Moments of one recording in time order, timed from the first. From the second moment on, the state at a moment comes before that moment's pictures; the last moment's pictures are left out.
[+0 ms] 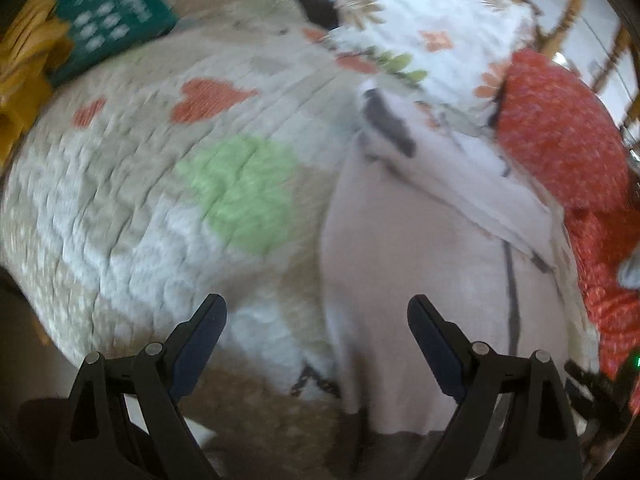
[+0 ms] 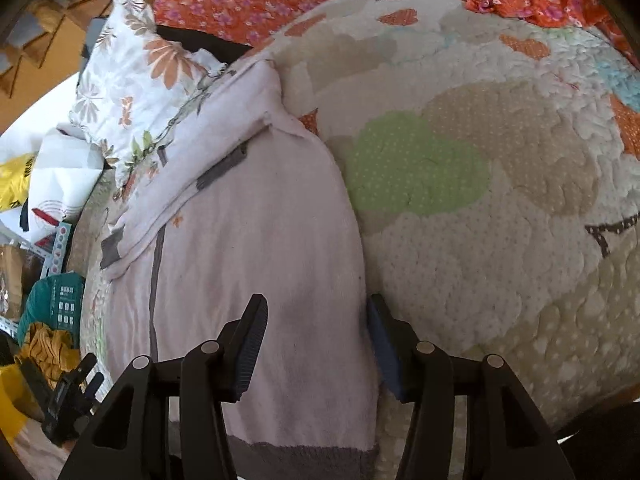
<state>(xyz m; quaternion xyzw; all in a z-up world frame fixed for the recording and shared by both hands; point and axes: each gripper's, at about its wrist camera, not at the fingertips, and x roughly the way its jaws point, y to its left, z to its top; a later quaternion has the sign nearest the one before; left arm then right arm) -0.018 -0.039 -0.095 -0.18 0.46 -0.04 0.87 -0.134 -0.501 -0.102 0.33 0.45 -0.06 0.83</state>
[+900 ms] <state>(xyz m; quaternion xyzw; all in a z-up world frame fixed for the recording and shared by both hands) -0.081 -0.031 -0.113 -0.34 0.47 -0.23 0.79 -0.149 -0.483 -0.101 0.26 0.43 -0.08 0.86</state>
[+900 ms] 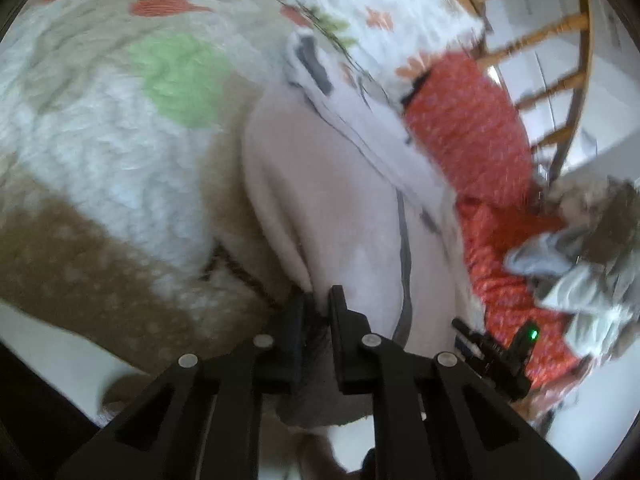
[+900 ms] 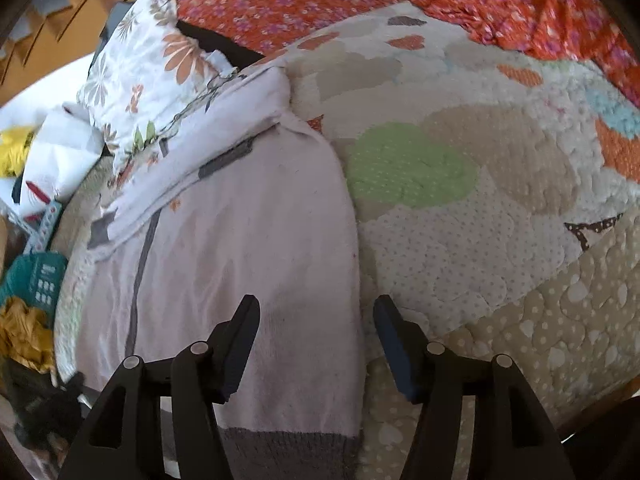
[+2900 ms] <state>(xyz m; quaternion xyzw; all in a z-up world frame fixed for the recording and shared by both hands) -0.089 -0.041 -0.161 -0.34 0.55 -0.19 0.74 -0.206 -0.483 -0.155 0.51 0.43 0.10 0.74</state>
